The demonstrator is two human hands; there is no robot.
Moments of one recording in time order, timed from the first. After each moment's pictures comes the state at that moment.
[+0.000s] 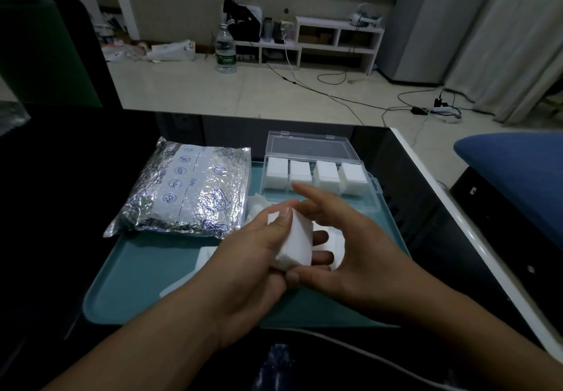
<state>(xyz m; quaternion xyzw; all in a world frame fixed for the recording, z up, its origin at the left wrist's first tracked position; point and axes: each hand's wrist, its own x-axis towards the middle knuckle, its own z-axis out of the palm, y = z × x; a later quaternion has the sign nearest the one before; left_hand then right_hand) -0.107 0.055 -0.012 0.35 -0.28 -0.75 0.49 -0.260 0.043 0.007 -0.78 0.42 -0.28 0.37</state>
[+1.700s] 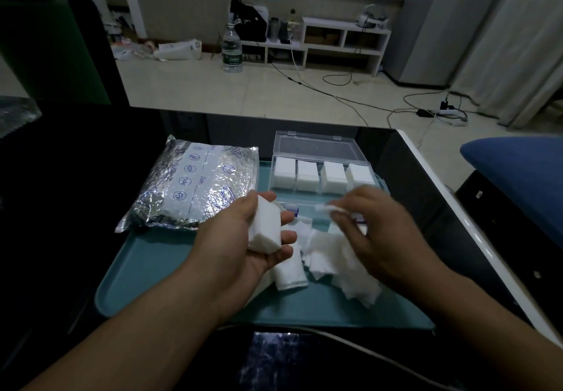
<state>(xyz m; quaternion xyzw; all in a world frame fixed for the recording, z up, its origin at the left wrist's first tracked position) -0.086 0.048 -0.002 0.44 -0.19 -0.67 0.56 -0.279 0.003 -0.019 -0.82 0.50 -0.27 0.08</state>
